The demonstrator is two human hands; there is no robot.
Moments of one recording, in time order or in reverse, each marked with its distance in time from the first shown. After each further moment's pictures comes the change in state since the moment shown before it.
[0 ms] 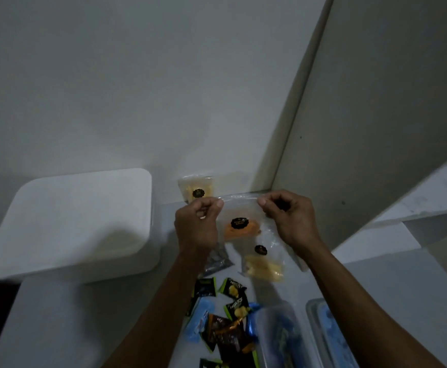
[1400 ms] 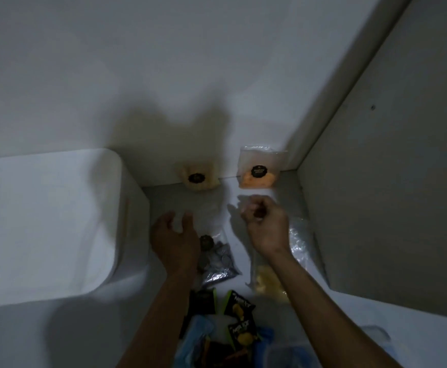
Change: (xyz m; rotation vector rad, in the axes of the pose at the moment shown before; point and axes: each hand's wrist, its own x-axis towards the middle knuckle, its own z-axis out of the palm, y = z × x) left_hand 0.067 -0.148 0.028 0.376 0.396 -0.412; right_hand 0.073 0.125 0.102 -0.079 -0.053 0.296
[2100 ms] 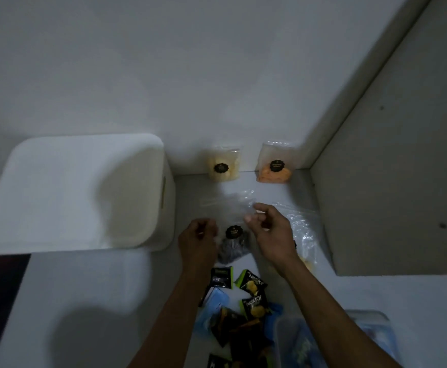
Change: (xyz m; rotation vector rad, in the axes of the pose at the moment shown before) left_hand -0.041 -0.019 -0.054 -0.291 -0.323 -0.128; right_hand -0.063 0.010 0.009 0.062 -0.159 -0.008
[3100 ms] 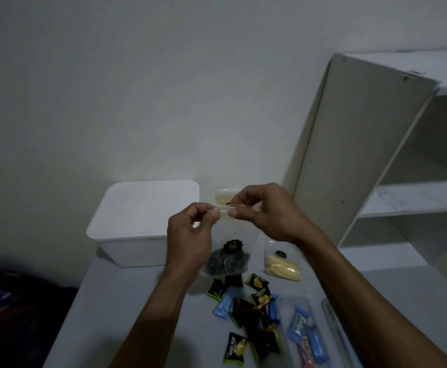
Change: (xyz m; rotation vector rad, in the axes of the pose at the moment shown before) left_hand -0.200 0.130 -0.163 -0.081 -0.136 0.710; right_hand -0.219 -0.220 -0.044 -0.434 -0.203 -0.644
